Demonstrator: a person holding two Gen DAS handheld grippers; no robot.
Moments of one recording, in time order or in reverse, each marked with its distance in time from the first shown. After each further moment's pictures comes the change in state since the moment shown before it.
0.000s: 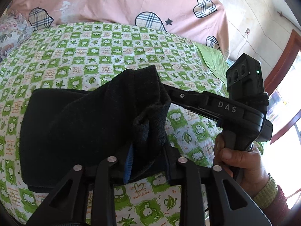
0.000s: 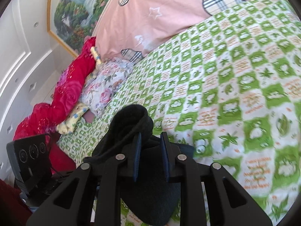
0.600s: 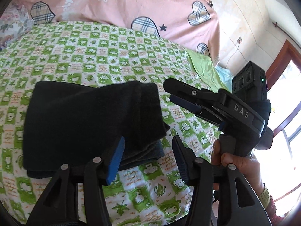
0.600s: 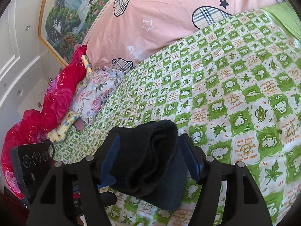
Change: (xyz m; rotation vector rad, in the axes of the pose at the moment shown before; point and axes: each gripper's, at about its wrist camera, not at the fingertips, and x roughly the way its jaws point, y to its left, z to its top) left arm -0.038 0.011 -0.011 -0.054 -0.041 -0.097; right arm -0.024 0.043 -0.010 -0.005 -0.071 -0.138
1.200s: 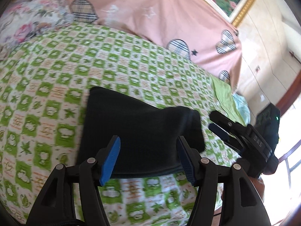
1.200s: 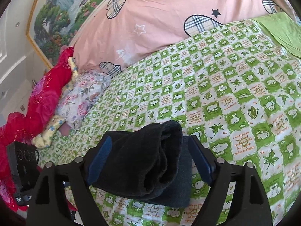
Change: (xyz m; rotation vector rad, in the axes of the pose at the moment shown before) left arm -0.055 0.076 0.003 -0.183 -0.110 0.103; right arm 0.004 0.031 -0.009 0.012 -0.042 -0.169
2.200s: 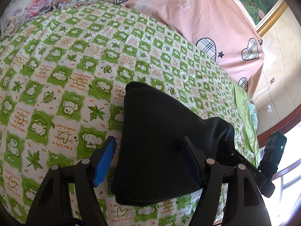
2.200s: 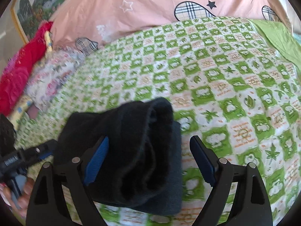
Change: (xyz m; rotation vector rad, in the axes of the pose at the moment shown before) left arm 0.043 0.066 0.022 -0.127 0.093 0.047; right arm 0.047 0.005 -0.025 -0.118 0.115 -0.267
